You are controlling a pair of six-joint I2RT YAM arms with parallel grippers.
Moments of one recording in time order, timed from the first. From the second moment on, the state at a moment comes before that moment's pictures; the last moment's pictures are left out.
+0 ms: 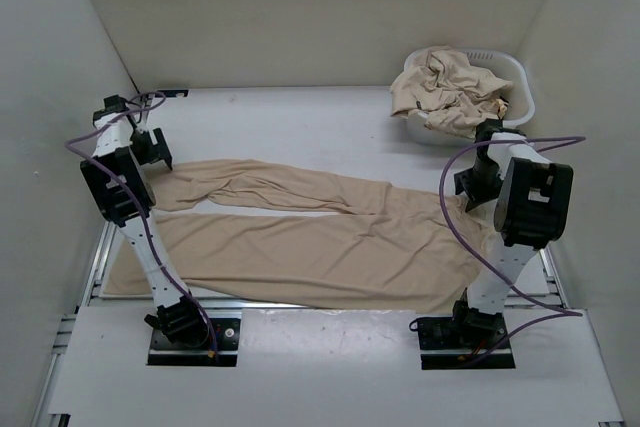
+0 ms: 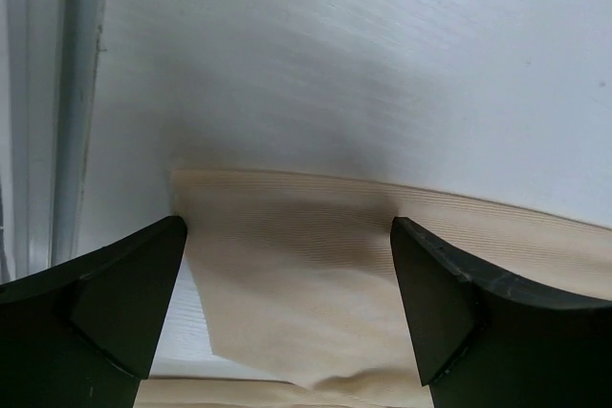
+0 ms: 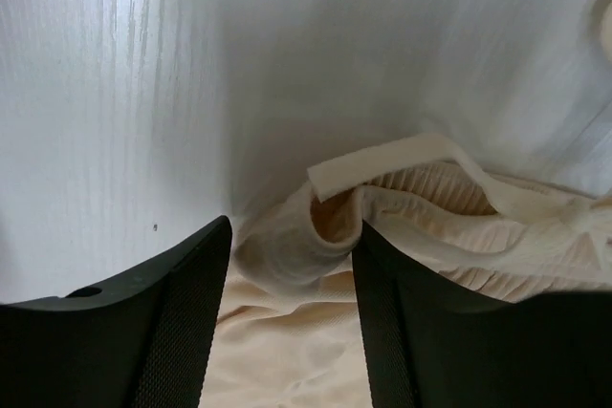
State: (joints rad) left arm 0.41 2.38 2.04 -0.98 0.05 0.00; right arm -0.15 1.93 1.34 -0.92 0.18 1.07
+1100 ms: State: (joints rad) left arm 0.42 2.41 2.06 -0.95 0.16 0.00; right arm -0.17 1.87 1.39 -0.95 0.26 0.86
